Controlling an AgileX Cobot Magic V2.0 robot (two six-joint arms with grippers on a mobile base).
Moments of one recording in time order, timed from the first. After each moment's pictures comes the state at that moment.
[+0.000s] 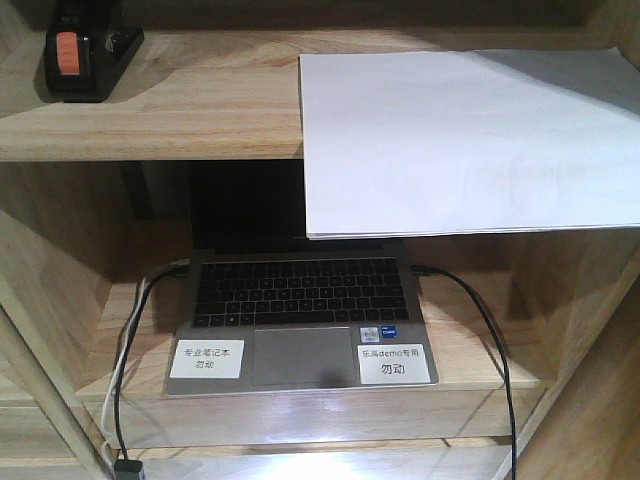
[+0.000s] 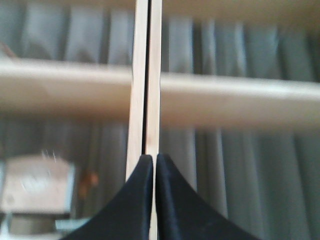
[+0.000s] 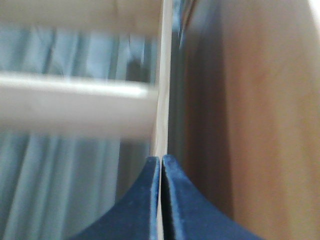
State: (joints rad) left arm -0.04 0.28 -0.87 -0.06 0.11 0.00; right arm -0.03 0.23 -0.71 -0.01 -0.06 -0.08
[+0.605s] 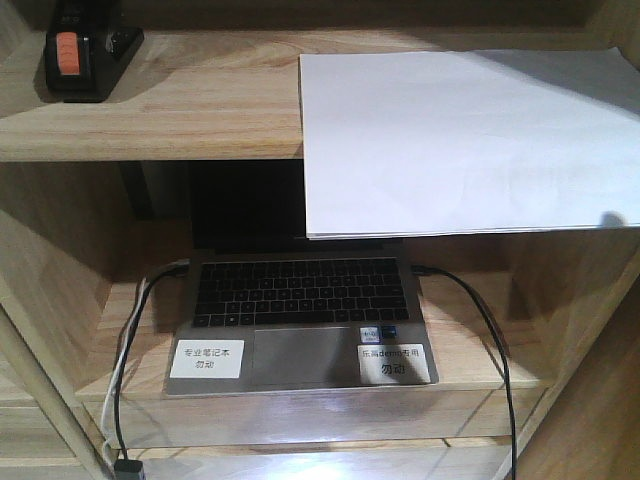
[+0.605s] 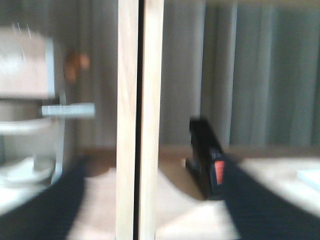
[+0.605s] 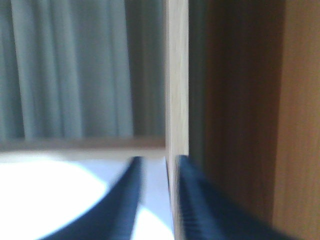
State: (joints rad) left arm -0.04 0.42 -0.91 -0.06 0.44 0.00; right arm -0.03 0.43 -0.77 0.09 0.29 -0.07
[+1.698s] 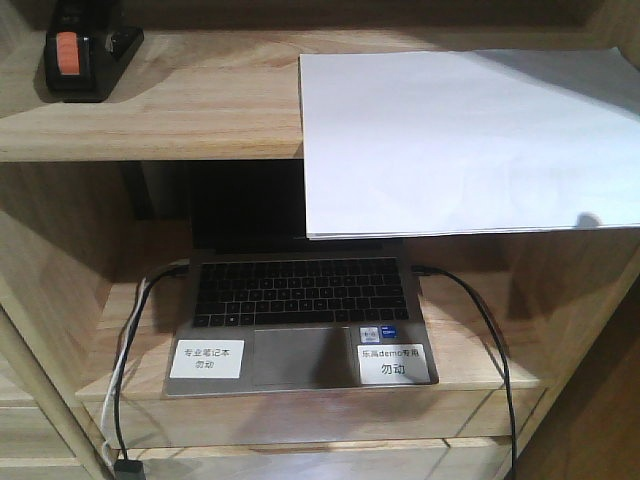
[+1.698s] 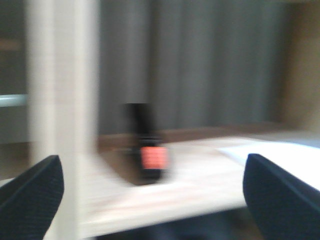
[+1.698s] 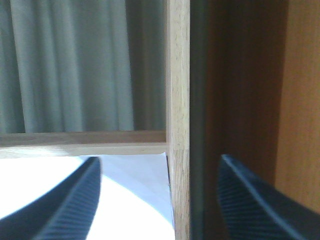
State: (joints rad) left arm -0.39 0.42 -0.91 -0.06 0.46 0.00; right arm -0.03 0.43 -0.77 0.09 0.29 -0.07
